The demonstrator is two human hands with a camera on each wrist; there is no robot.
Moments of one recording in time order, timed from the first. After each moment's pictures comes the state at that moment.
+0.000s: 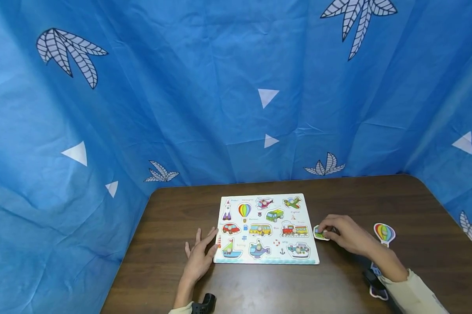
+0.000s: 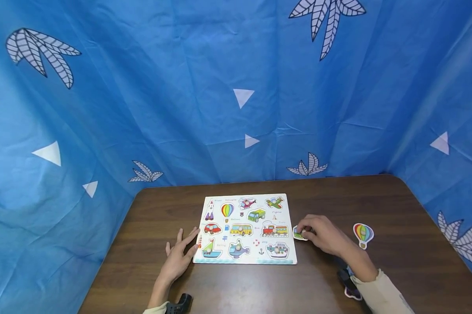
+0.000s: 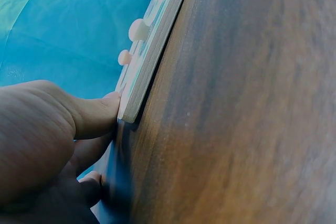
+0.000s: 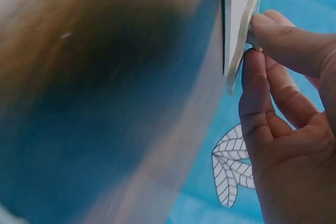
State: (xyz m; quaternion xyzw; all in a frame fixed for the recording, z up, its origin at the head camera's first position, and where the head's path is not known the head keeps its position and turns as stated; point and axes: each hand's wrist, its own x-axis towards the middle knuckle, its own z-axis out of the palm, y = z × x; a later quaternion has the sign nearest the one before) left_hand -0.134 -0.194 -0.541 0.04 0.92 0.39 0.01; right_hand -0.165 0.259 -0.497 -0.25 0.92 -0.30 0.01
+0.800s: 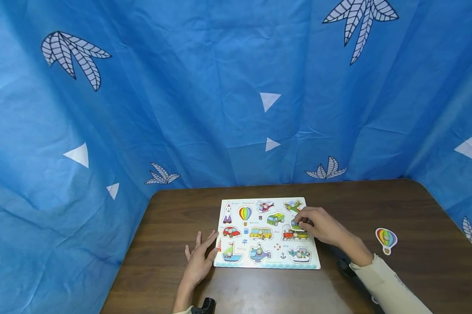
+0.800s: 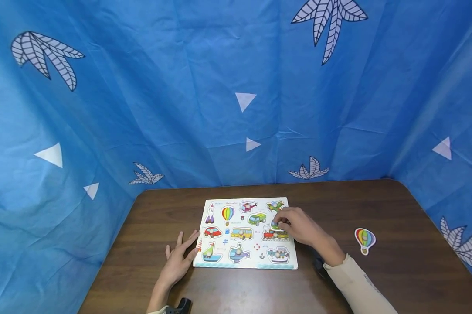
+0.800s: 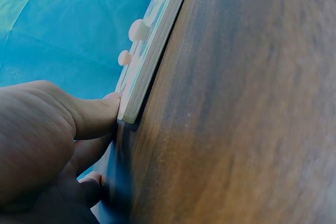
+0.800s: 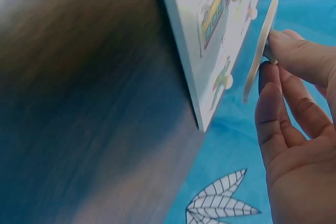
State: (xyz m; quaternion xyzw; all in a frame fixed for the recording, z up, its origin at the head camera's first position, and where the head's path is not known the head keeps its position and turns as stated) left_hand -0.135 -0.195 -0.542 0.04 0.92 0.40 0.00; right_hand -0.202 0.203 -0.494 -0.29 0.90 -0.32 -0.02
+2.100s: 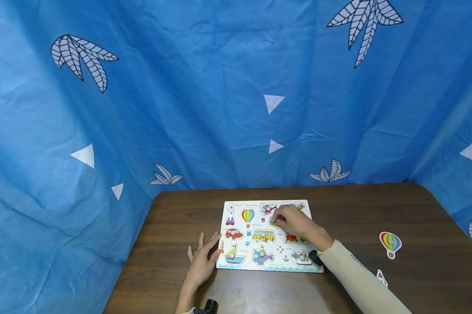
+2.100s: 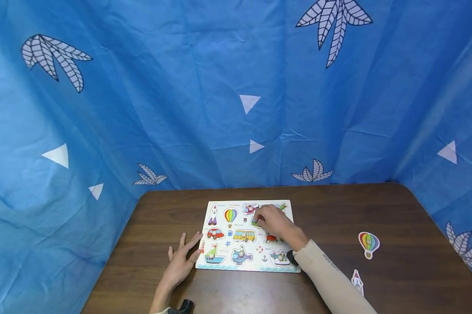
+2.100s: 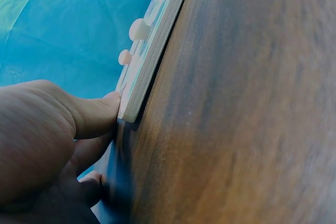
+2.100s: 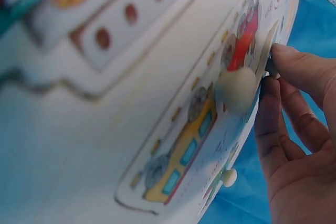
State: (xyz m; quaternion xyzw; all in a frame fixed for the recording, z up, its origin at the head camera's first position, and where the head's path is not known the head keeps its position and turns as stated) left_hand -0.134 -0.193 -0.542 0.04 0.92 0.39 -0.01; right_hand -0.244 0.133 -0.514 -0.27 0.92 -0.27 0.03
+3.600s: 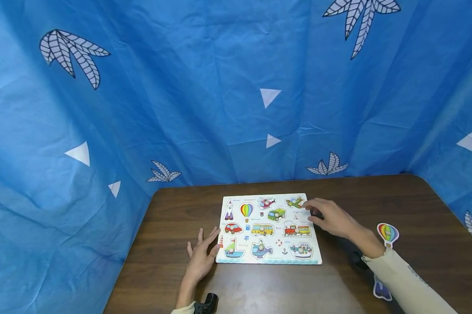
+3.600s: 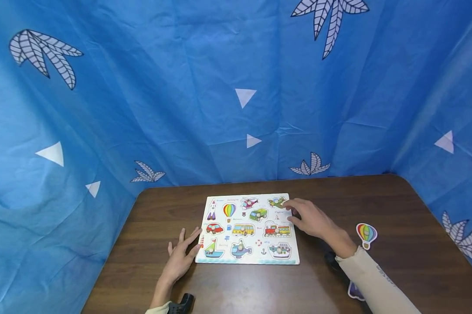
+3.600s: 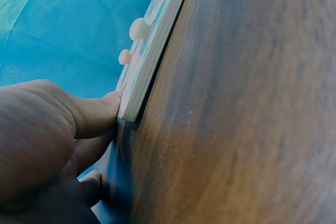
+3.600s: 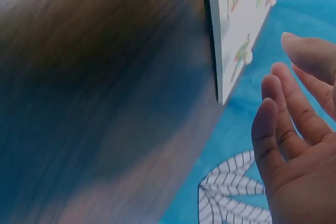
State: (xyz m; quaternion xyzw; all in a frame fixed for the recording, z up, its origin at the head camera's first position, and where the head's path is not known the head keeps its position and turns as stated) left_hand -0.135 -0.194 -0.542 0.04 0.92 0.40 0.01; right_hand -0.203 0.226 -0.492 -0.25 0.93 -0.28 -0.02
